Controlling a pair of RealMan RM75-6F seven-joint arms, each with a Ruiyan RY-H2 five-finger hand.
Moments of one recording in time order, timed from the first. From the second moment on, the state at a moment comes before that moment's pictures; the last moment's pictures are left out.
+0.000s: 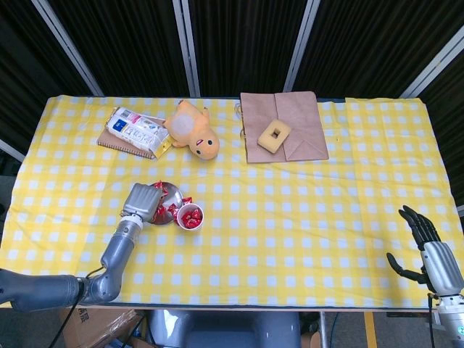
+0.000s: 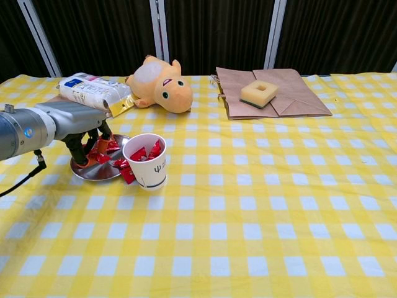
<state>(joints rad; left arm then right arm) -0.95 -1.55 -0.06 -1.54 0.51 1.05 0.85 0.10 -1.15 0.00 -1.37 -1.61 1.52 0.61</state>
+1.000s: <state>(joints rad) -0.98 -1.49 -0.13 -1.82 0.68 1.13 0.83 0.10 -1.15 0.00 -1.37 -1.62 1.53 0.62</state>
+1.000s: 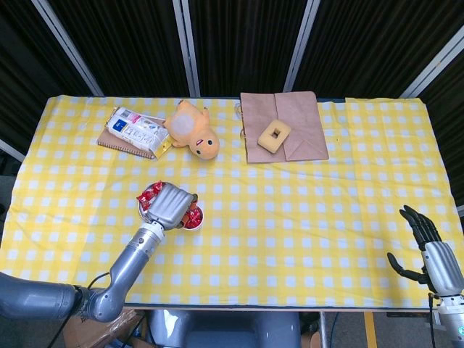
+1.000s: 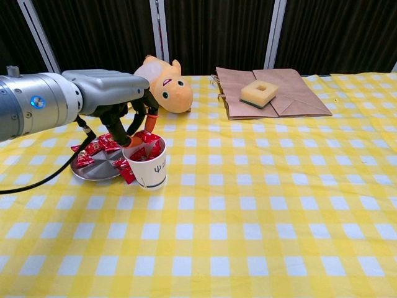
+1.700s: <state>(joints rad) -0.96 -1.44 -0.13 -1.89 0.71 1.15 0.77 0.10 -1.15 0.00 -1.37 -1.62 1.53 0.61</state>
